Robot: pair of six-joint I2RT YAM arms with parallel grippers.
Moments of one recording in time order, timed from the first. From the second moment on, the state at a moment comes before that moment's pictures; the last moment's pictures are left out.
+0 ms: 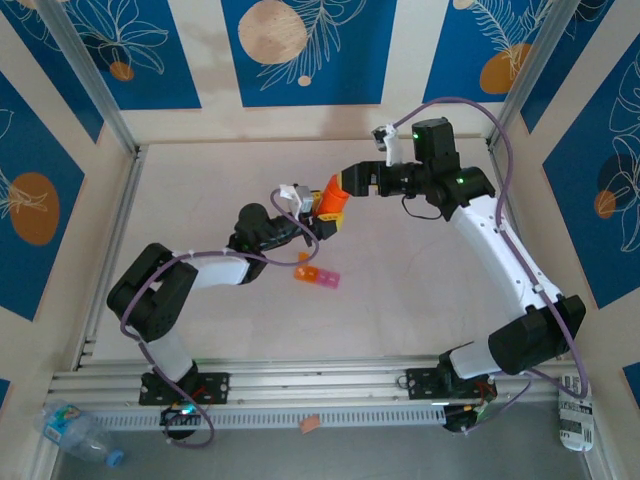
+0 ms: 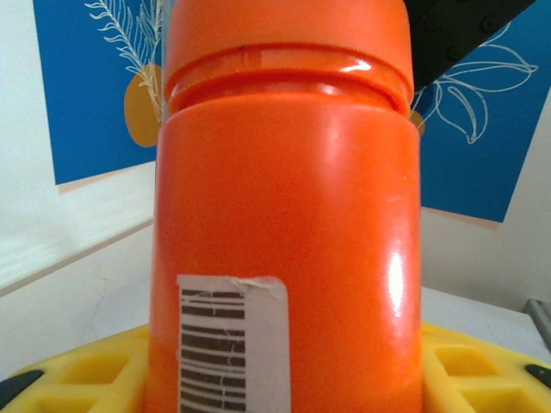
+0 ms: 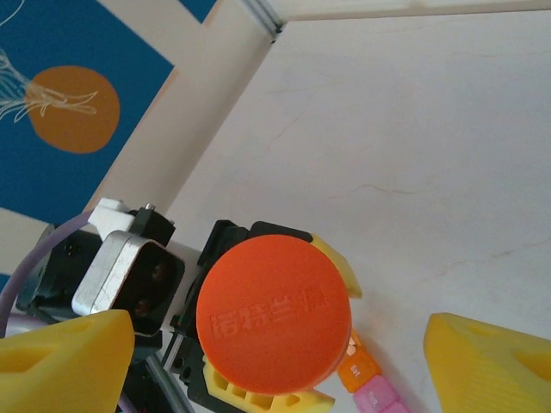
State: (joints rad) left arm -0.61 1.72 0.82 1.08 0.58 -0.20; right arm 0.34 1.42 1.51 -0.70 -0.64 0.29
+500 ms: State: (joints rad) left arm -0.61 1.72 0.82 1.09 0.63 -0.23; right arm 0.39 1.48 1.54 -0.71 -0.67 0.23
